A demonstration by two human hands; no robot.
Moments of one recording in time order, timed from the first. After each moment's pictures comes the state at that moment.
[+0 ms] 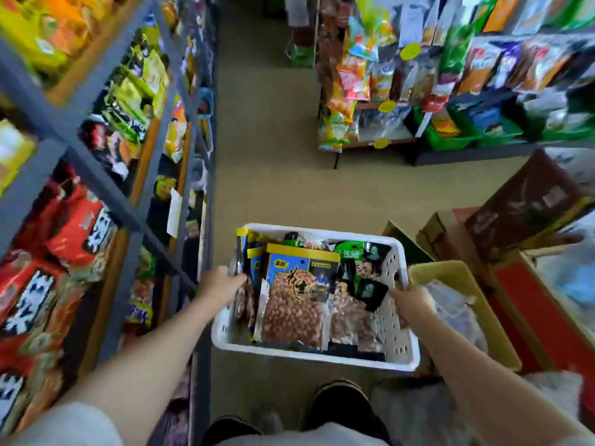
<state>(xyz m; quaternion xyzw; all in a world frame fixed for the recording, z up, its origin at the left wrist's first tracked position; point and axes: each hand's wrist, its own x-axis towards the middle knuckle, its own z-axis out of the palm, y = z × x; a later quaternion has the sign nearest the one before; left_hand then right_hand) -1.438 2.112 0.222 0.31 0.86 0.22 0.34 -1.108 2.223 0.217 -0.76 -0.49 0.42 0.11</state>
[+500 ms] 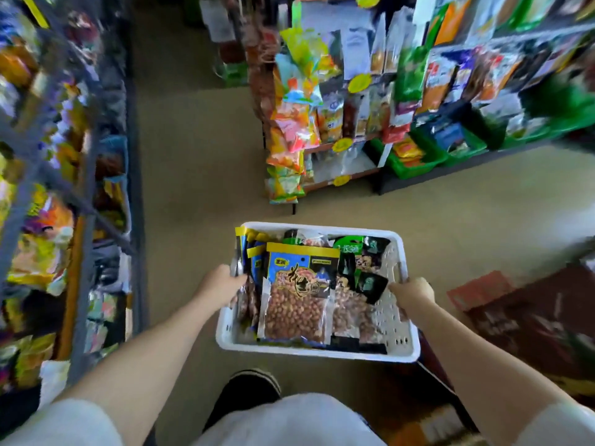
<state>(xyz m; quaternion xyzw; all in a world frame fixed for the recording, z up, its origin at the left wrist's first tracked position) -1.503 2.635 0.228 0.43 0.81 0.13 0.37 -1.163 2.688 0.220 -0.82 -0.41 0.39 0.13</state>
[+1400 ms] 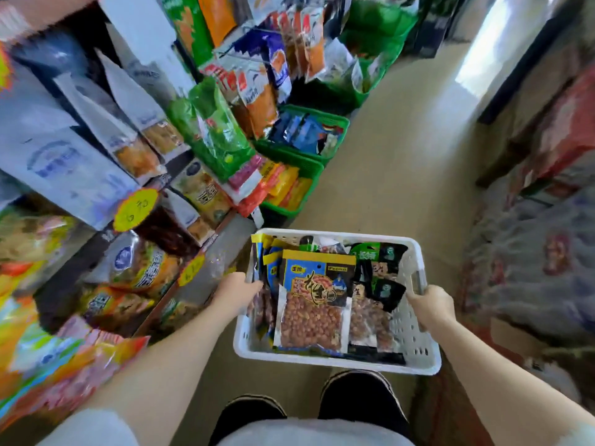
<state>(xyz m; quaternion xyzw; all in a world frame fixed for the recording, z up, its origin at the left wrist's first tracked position) -1.185 3.347 0.151 0.67 0.64 -0.06 0.38 -0.909 3.162 0.133 -0.91 -0.11 0.34 0.20</state>
